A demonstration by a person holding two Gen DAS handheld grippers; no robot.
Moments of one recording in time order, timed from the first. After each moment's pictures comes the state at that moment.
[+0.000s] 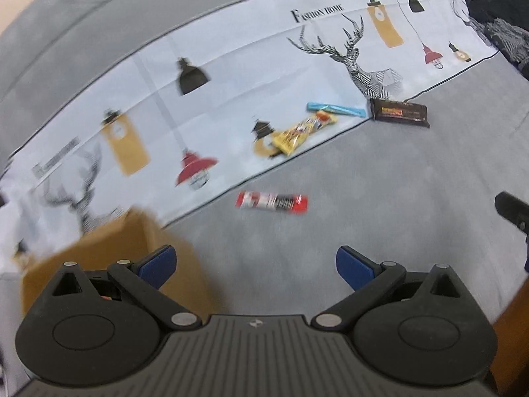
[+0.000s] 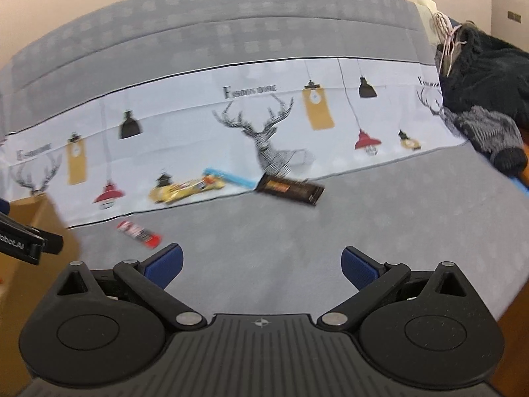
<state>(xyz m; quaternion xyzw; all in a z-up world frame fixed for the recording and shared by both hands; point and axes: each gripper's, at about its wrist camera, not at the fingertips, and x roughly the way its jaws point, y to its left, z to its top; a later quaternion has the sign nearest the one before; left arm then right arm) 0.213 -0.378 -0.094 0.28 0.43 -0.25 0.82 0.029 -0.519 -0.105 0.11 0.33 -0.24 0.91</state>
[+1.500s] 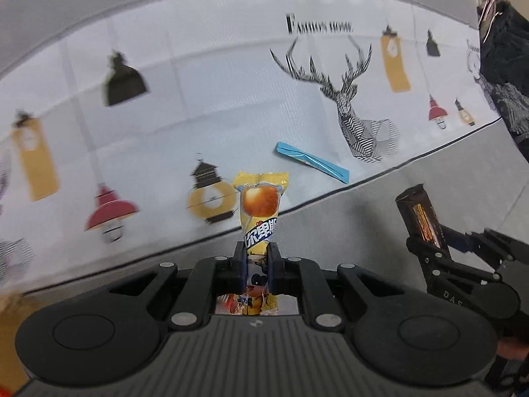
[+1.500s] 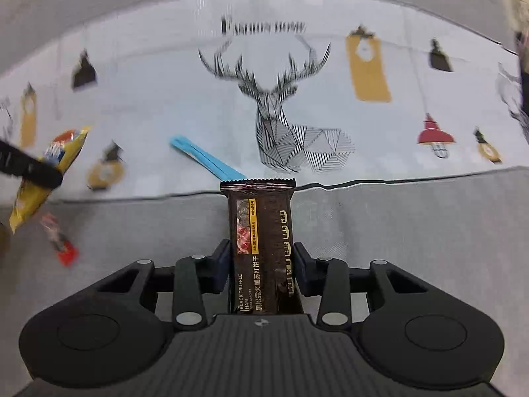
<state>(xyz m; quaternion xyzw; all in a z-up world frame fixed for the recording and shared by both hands) 0.298 -0.453 -0.132 0.16 0.47 -0.28 0.82 0.143 -0.610 -0.183 0.11 0.38 -0.17 0.90</state>
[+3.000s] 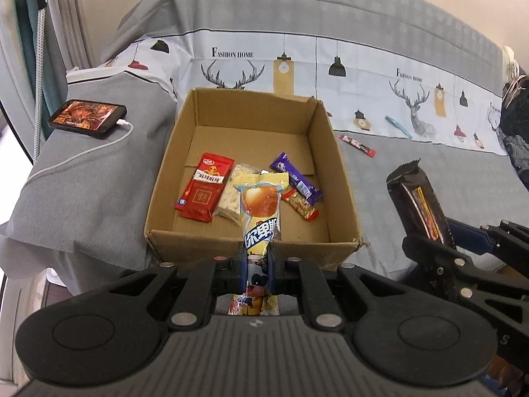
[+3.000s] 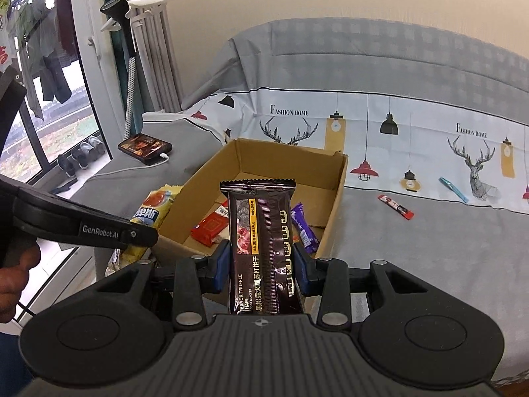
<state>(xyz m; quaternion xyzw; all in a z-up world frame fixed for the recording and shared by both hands) -0.001 -0.020 -0.002 0.06 0.44 -0.14 0.89 -0.079 -0.195 0.004 0.05 0.32 0.07 0.94</state>
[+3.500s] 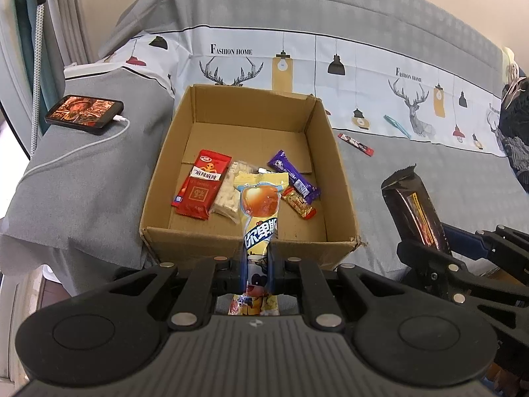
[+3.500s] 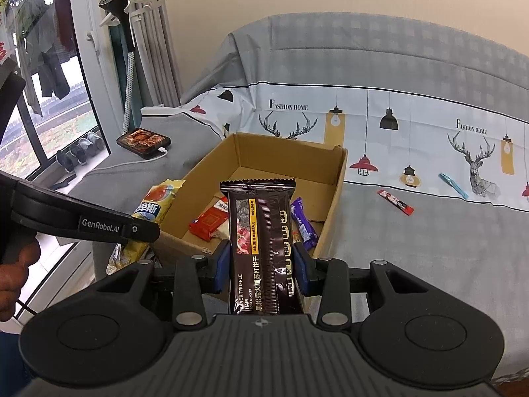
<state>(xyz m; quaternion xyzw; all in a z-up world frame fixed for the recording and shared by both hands) 0.003 -0.020 -0.008 0.05 0.44 -0.15 0.88 -0.075 -0.193 0.002 0.05 0.33 0.07 0.94</state>
